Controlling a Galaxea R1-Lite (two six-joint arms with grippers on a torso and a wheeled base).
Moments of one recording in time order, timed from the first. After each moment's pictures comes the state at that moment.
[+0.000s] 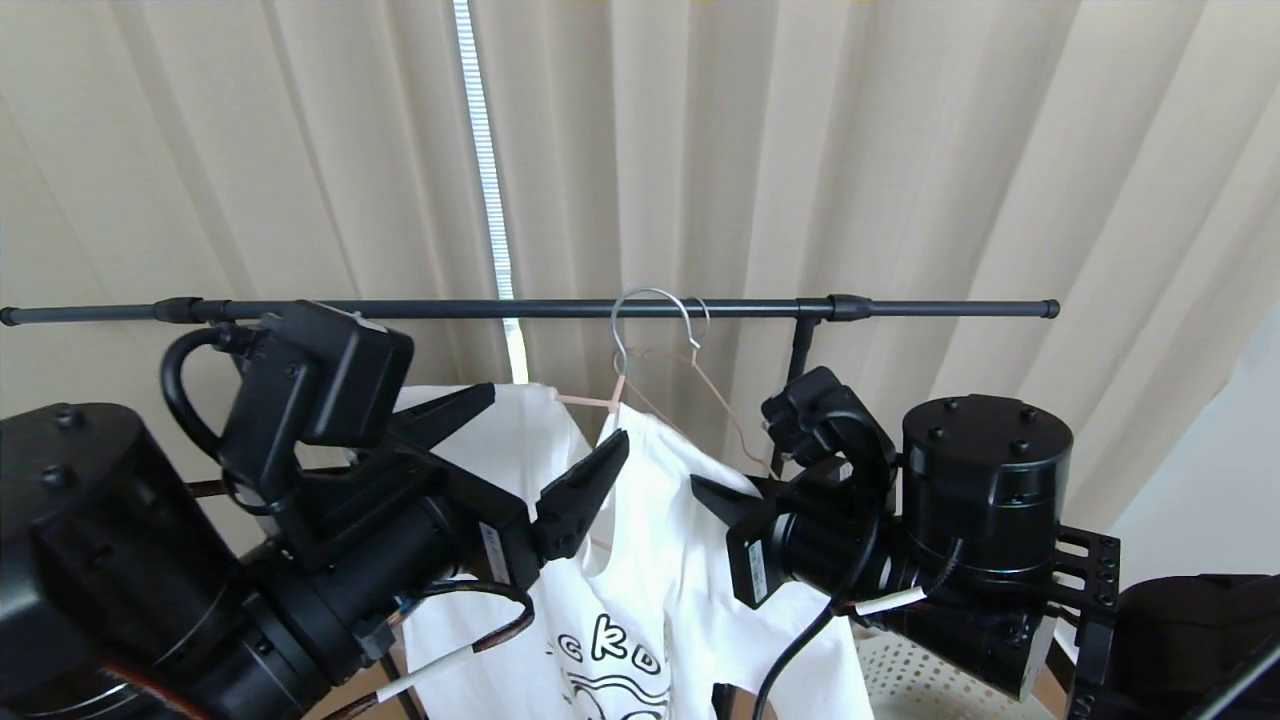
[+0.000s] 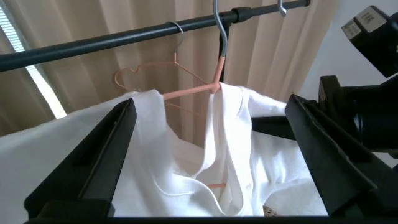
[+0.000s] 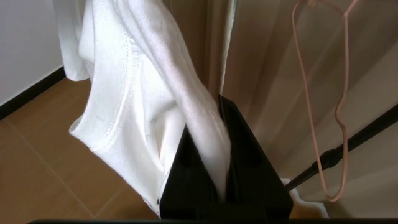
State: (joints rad) left arm -0.85 1.46 -0.48 -0.98 0.30 0.03; right arm 0.83 1.77 -0.69 -0.79 -0.14 0.10
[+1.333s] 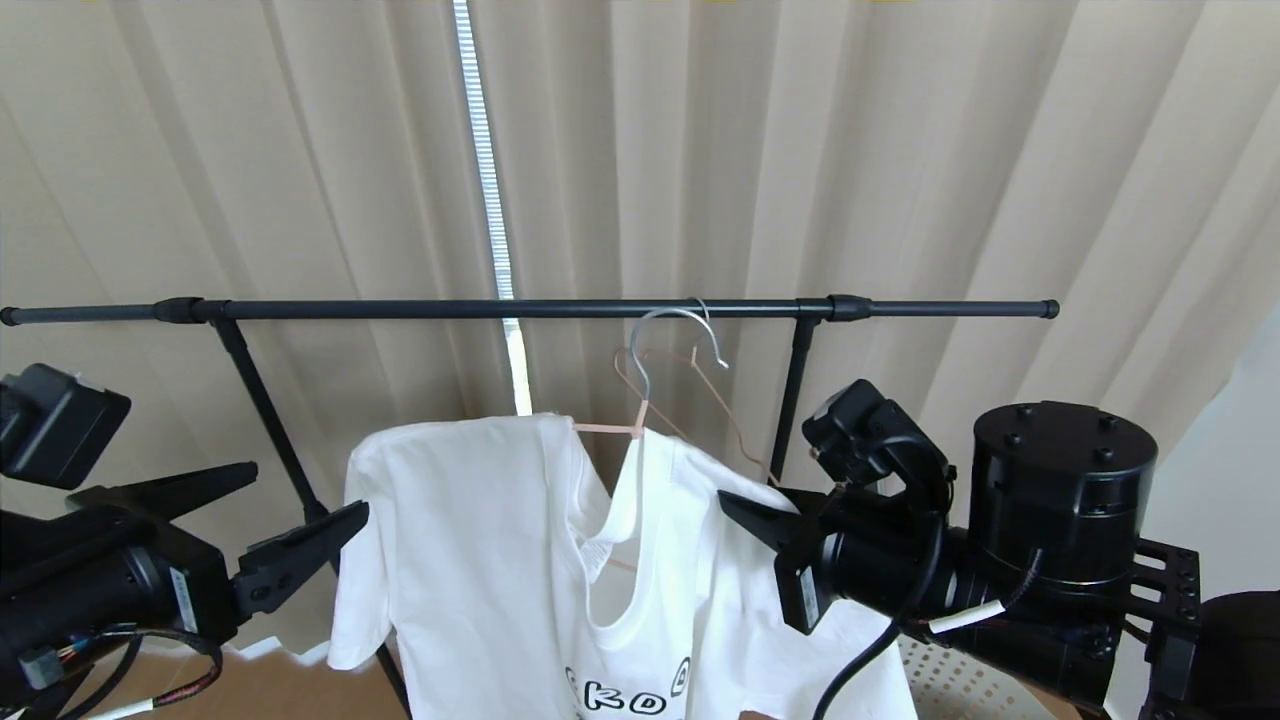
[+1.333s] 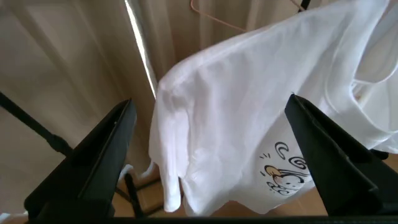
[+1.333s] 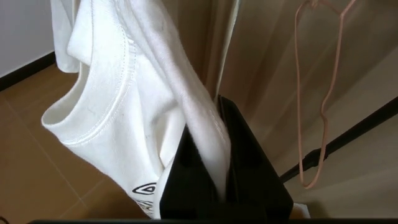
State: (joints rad) left arm -0.19 1.11 -0.39 -0.44 -0.17 0.08; right arm 0.78 1.69 -0.61 -0.80 -0.04 0.00
